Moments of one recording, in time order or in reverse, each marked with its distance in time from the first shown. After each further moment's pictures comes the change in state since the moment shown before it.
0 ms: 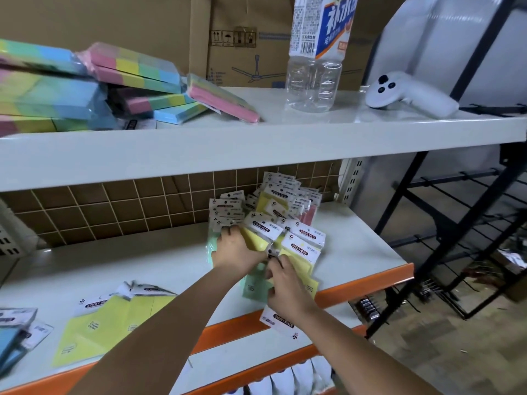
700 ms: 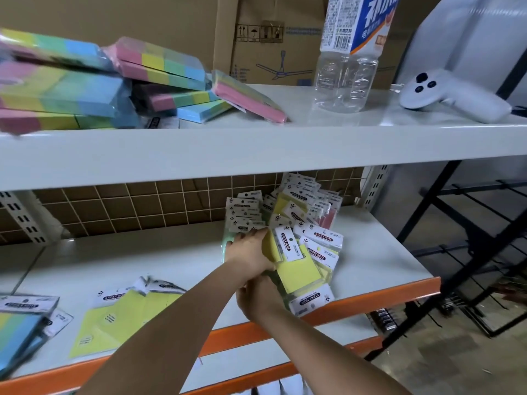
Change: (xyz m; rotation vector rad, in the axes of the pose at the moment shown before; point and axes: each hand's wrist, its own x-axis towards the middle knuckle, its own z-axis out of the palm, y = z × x) left_hand 0.010 -0.007 -0.013 0.232 -0.192 0.173; right_hand 0.028 -0.058 0.045 0.077 -0.158 0.167
